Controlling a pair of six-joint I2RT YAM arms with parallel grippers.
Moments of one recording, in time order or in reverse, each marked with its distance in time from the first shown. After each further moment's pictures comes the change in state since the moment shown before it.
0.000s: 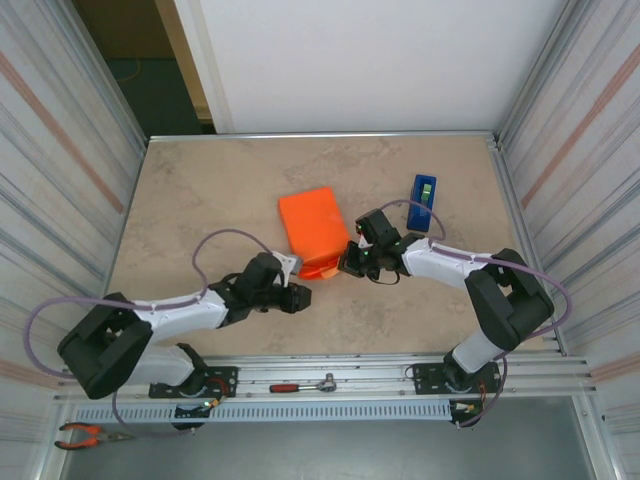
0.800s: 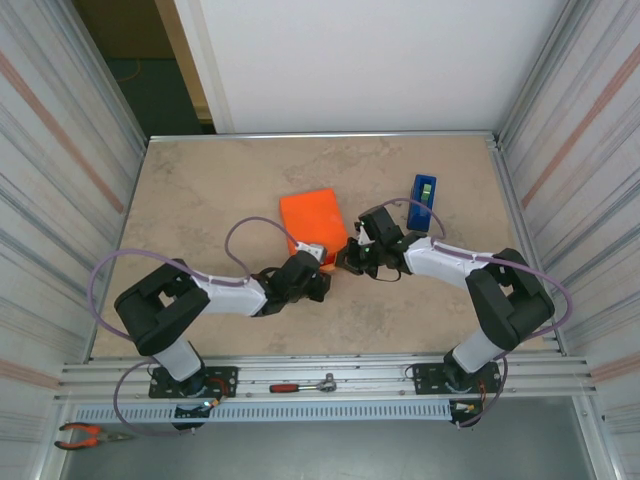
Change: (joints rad) left arm -0.123 0.328 0.198 0.142 -0.380 0.001; right arm -0.029 -0.002 -0.008 0.053 -0.092 0.002
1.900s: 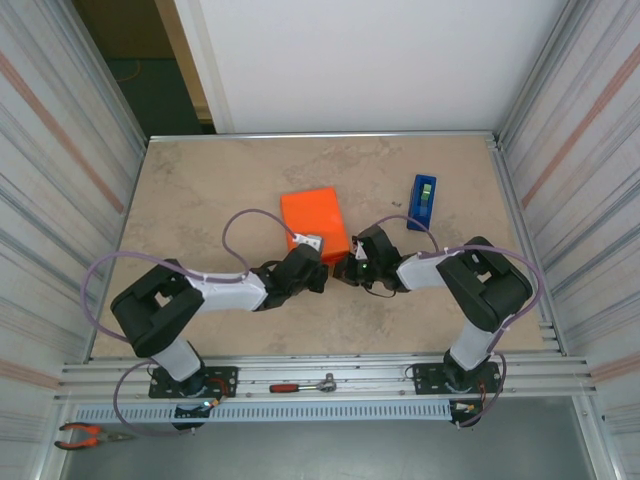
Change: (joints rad) left arm 0.016 -0.034 0.059 -0.090 -0.083 0.007; right arm 0.030 0.148 -0.183 0.449 0.031 0.020
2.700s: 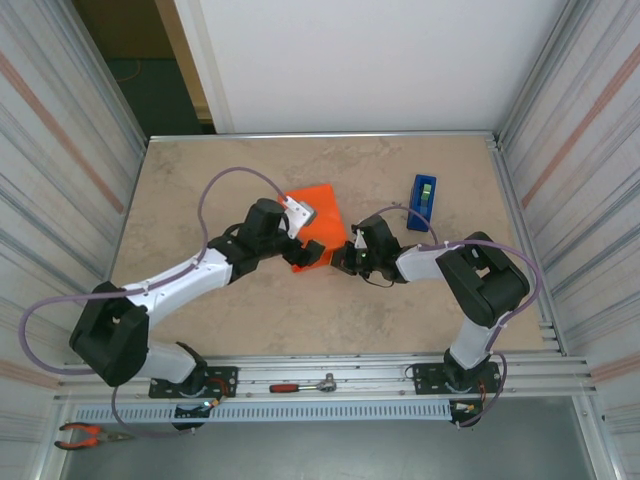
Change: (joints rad) left arm 0.244 -0.221 0.171 -0.295 0.314 0.636; right arm -0.039 0.029 0.071 0.000 -0.035 -0.001
